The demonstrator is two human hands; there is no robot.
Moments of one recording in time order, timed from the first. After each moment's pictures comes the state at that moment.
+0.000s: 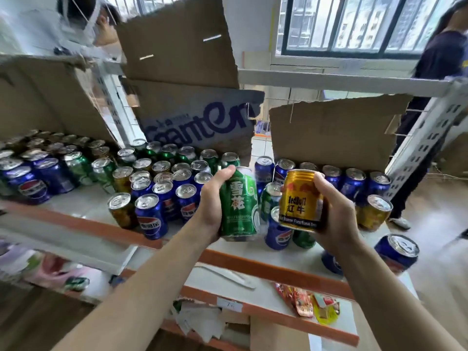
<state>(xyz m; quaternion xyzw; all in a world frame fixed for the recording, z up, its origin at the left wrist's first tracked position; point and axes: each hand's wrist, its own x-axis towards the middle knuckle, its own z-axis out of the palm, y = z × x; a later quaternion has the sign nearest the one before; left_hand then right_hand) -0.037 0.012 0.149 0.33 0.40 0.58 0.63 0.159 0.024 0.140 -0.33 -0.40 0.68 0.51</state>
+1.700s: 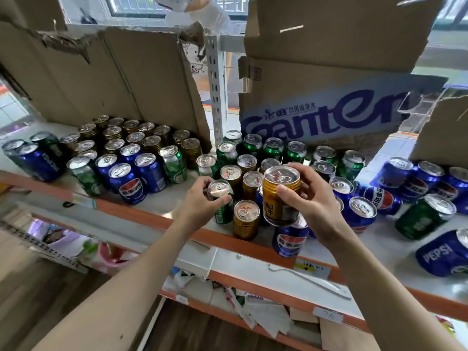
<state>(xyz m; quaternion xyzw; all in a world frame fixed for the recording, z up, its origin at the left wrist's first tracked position) -0.445 0.074 0.038 0.53 0.69 0.39 0.30 -0.192 0.065 0.112 -0.41 -0.61 0.51 0.44</state>
